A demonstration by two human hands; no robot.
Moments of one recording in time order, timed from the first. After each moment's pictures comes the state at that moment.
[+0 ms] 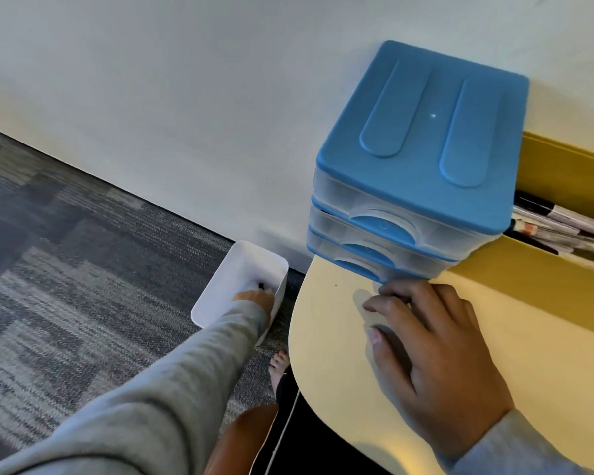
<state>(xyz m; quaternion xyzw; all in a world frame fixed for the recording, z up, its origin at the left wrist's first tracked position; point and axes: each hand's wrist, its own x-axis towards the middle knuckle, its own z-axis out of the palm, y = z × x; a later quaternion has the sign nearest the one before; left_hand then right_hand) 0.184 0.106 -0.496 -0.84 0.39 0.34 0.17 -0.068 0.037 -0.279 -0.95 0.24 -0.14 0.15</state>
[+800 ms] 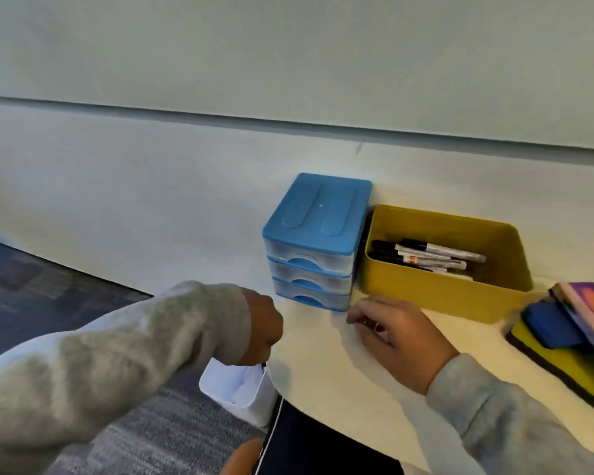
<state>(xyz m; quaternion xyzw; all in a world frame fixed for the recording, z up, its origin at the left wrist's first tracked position) 0.109 0.127 -0.160 -0.64 0.66 0.17 0.36 -0.103 0.000 -0.241 -0.92 0.18 -0.19 0.28</state>
